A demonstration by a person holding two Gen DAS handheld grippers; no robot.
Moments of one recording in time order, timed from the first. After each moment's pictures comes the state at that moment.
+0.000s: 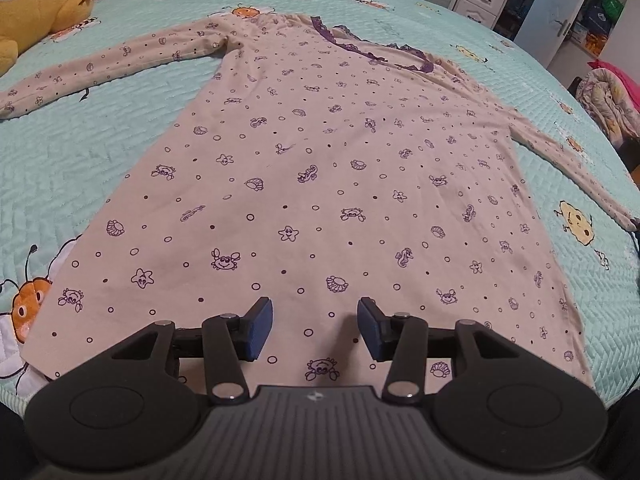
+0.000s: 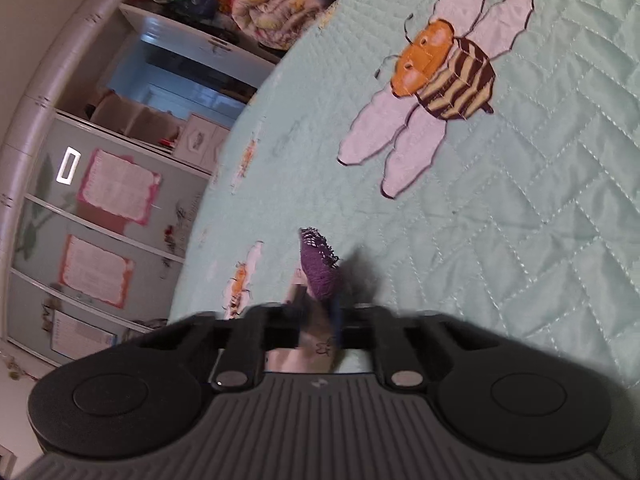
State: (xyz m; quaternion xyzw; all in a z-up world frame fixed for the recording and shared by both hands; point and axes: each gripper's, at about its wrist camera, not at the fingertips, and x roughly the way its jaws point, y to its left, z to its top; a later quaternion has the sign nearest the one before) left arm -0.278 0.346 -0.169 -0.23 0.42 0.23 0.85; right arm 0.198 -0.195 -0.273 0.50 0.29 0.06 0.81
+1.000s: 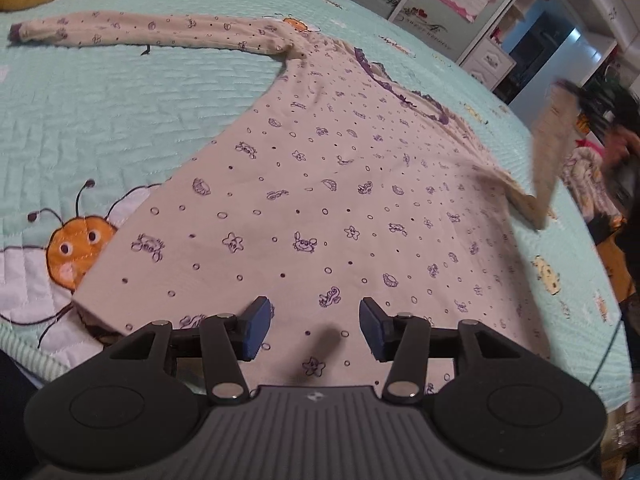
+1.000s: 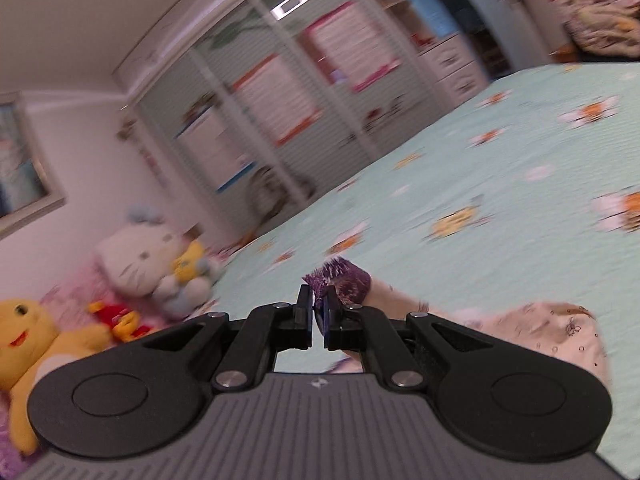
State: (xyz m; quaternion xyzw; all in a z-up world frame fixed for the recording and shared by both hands) left arm -0.354 0.387 -0.181 -0.33 0.34 0.21 0.86; right arm 0.103 0.184 -0.052 0.25 0.24 0.37 0.86
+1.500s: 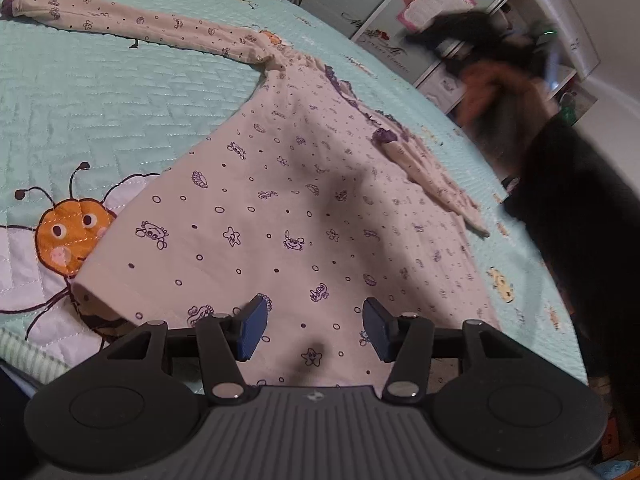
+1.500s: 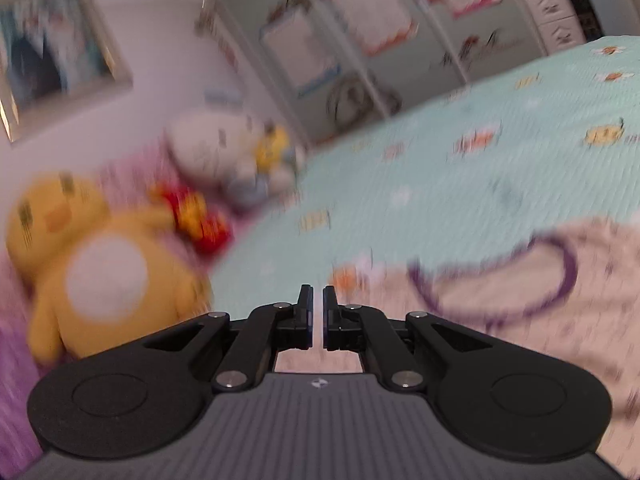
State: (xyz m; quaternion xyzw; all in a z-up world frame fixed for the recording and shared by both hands) left arm -0.383 0.398 -0.195 -0.37 0.27 0.14 0.88; right arm -0.028 0.384 -0.077 0.12 0.30 0.46 0.82
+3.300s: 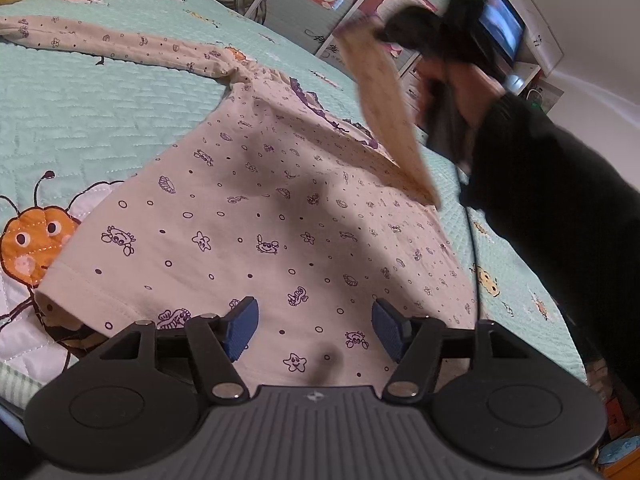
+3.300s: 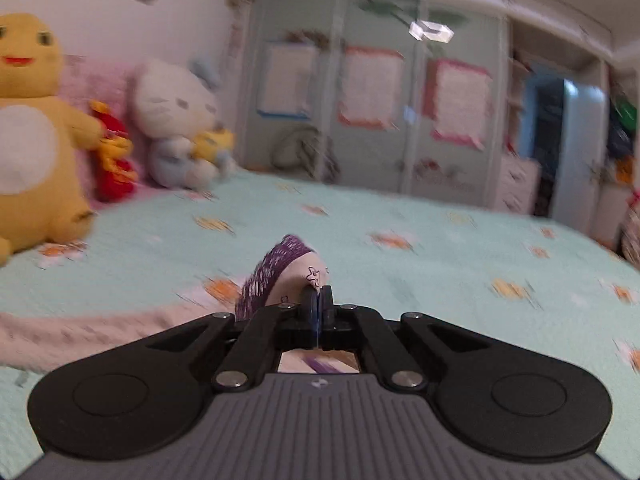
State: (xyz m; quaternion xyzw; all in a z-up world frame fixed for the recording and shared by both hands) left arm -0.378 0.390 -0.205 -0.34 0.24 0.11 0.90; right arm -0.079 0.418 -0.071 -0.10 0.10 0.37 0.92
